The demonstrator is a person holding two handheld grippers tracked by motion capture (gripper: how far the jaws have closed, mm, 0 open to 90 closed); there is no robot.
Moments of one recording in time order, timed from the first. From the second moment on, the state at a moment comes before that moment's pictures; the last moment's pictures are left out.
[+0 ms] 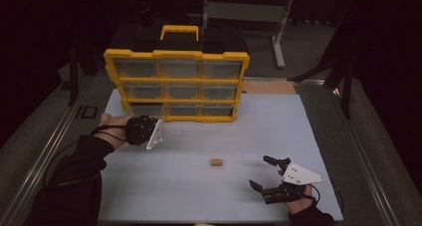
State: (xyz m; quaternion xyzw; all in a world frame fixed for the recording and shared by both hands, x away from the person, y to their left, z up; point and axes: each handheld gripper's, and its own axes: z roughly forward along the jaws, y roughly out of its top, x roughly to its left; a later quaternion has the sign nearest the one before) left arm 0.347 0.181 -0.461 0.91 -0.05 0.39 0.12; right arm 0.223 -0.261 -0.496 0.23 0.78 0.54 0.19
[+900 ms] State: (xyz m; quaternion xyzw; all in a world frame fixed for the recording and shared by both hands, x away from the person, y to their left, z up) left arm 0.356 0.185 -0.465 0.92 -0.05 0.38 0.13; right arm 0.223 -0.260 -0.496 0.23 0.79 0.54 0.19
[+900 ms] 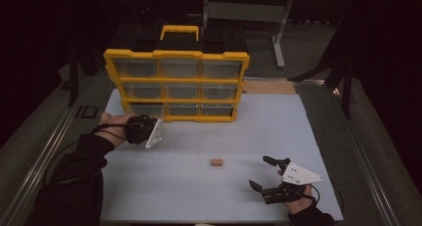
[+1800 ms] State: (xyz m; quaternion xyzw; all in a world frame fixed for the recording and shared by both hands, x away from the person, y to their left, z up) left arm 0.350 0.213 -0.412 0.89 0.20 0.26 0.32; right arm 0.223 -0.260 -0.496 0.23 0.79 0.54 0.19
